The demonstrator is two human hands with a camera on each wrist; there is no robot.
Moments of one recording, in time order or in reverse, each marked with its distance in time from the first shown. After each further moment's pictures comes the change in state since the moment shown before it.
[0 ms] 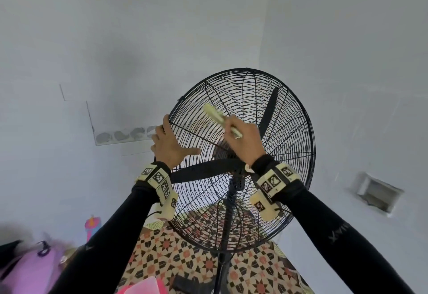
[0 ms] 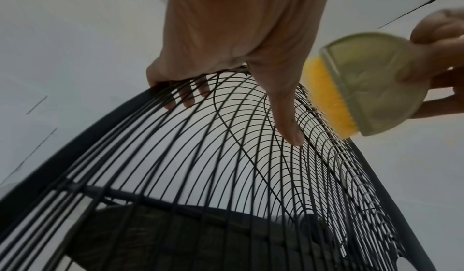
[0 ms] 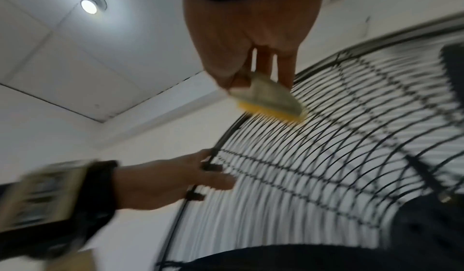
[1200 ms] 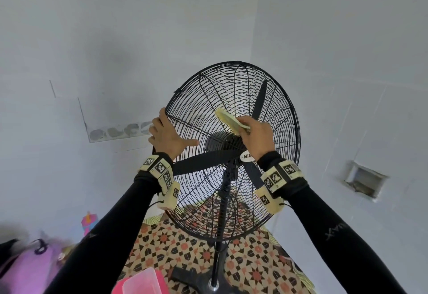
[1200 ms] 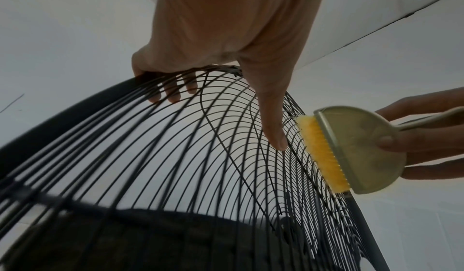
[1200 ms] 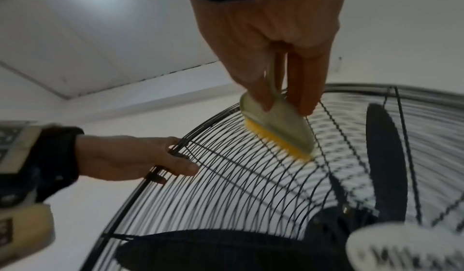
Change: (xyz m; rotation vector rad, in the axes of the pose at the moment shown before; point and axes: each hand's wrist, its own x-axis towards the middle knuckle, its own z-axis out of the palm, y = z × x) left_hand -0.015 0.022 -0.003 -0.015 0.020 -0.007; right_hand -0.031 0.021 -0.034 -0.238 0.086 0.218
